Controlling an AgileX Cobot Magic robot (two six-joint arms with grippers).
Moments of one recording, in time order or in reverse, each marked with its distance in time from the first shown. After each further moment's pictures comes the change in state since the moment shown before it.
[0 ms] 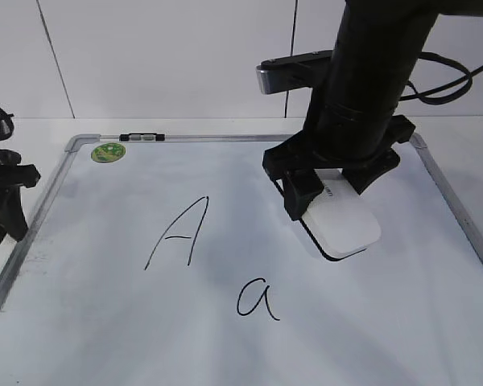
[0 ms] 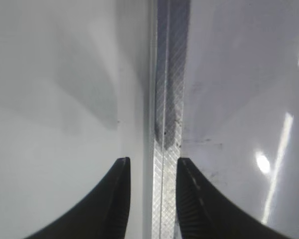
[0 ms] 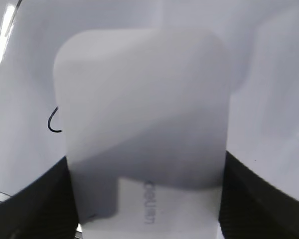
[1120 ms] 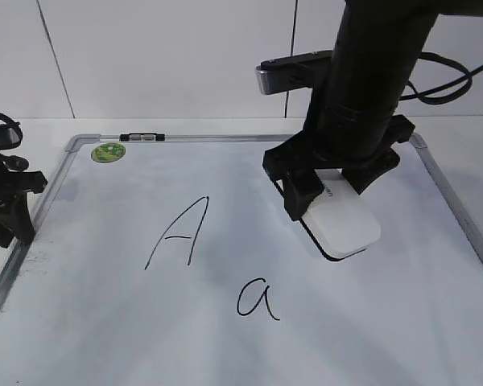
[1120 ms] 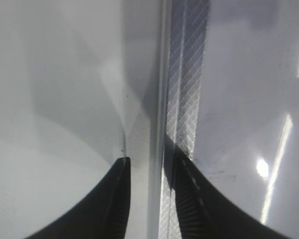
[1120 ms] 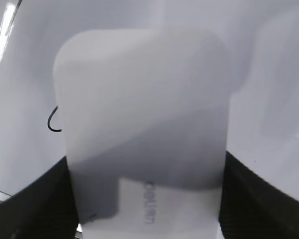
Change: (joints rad) left arm 0.000 0.052 -0.006 -0.008 -0.051 0.001; right arm 0.000 0.000 0.000 0.000 0.000 -0.008
